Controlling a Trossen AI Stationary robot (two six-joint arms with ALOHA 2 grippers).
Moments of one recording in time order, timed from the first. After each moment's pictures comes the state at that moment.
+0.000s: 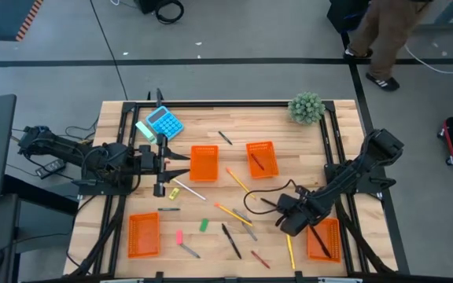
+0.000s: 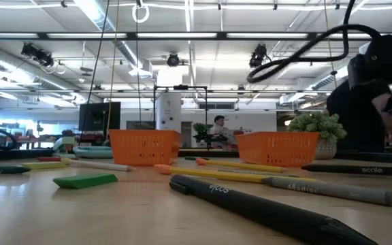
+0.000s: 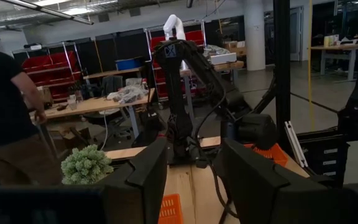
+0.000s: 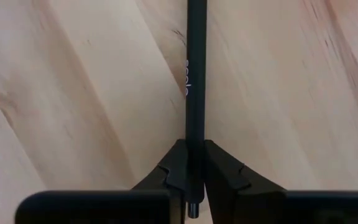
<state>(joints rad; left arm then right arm) -0.27 0.82 0.60 0.34 -0.30 0.17 0.66 1.61 0.79 -0.62 0.25 1.14</state>
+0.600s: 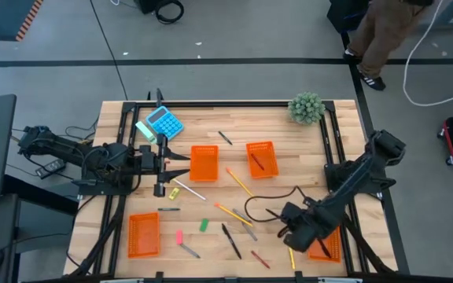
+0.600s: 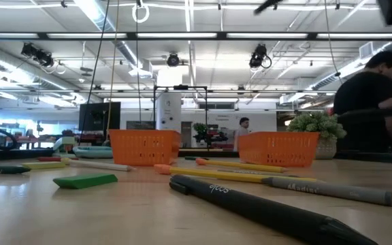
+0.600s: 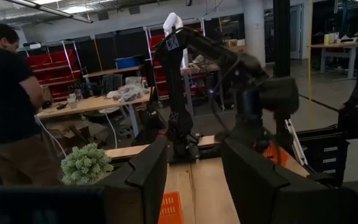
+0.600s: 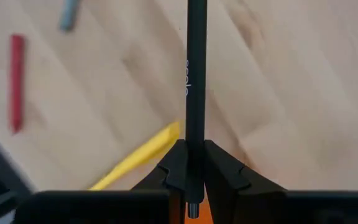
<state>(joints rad) -0.27 0.82 0.60 0.33 -0.30 0.17 0.80 1.61 1.10 -0.93 0.15 1.42</state>
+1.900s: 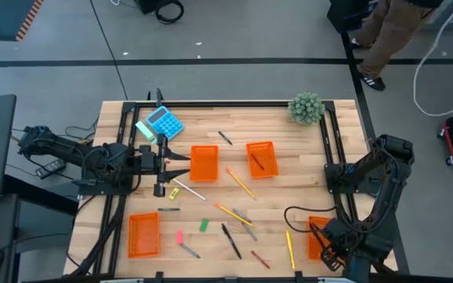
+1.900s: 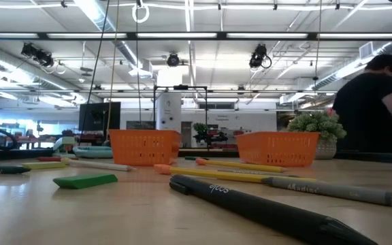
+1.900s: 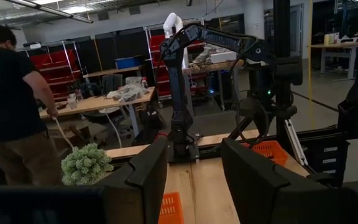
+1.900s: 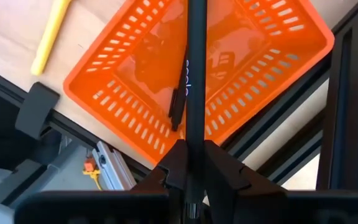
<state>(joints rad) -0.27 0.82 0.60 0.33 -0.30 0.17 1.20 1.61 1.20 -1.13 -0.03 2.15</state>
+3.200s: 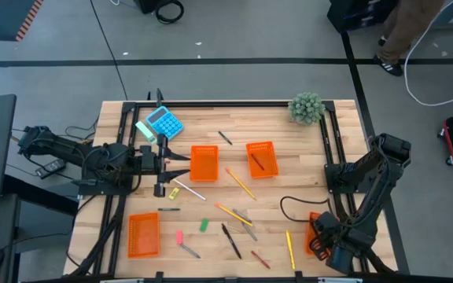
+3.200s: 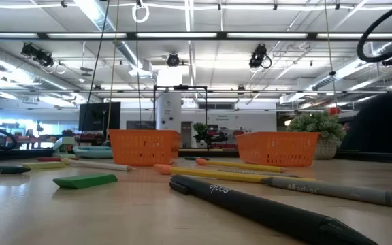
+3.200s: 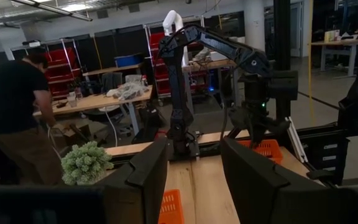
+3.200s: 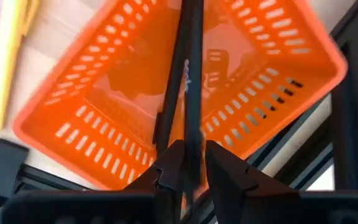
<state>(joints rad) -0.27 0.82 0.60 0.32 -0.30 0.17 1.11 1.61 1.06 -1.03 -0.10 2.17</state>
